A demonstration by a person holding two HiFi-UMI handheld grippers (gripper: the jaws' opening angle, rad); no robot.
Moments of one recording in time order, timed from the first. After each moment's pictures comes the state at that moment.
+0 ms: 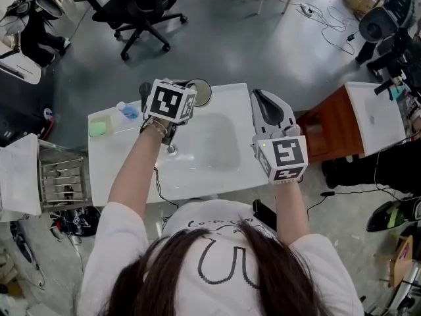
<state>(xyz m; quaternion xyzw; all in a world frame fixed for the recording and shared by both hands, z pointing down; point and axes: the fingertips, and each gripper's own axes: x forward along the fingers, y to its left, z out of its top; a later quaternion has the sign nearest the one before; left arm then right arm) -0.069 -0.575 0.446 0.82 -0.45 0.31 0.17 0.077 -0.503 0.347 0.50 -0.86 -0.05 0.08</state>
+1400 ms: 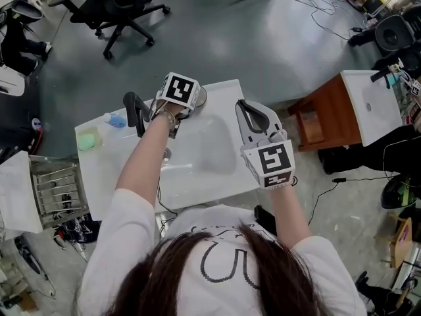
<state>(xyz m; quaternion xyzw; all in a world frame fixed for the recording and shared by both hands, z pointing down) -0.060 -0.630 0.576 0.76 -0.41 0.43 0.28 0.060 -0.525 0.408 0.48 -0.87 -0.01 0.15</state>
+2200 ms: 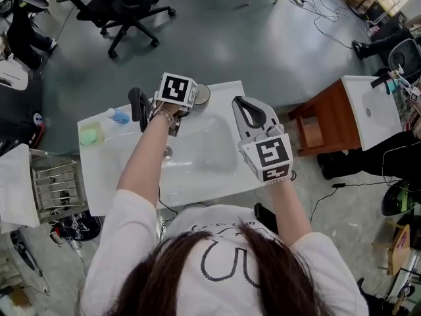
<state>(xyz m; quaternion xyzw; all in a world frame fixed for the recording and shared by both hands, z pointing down) -0.071 -0.632 0.559 0.77 -0.45 0.36 0.28 0.045 -0.524 0.404 0.45 -0.88 -0.02 0.15</state>
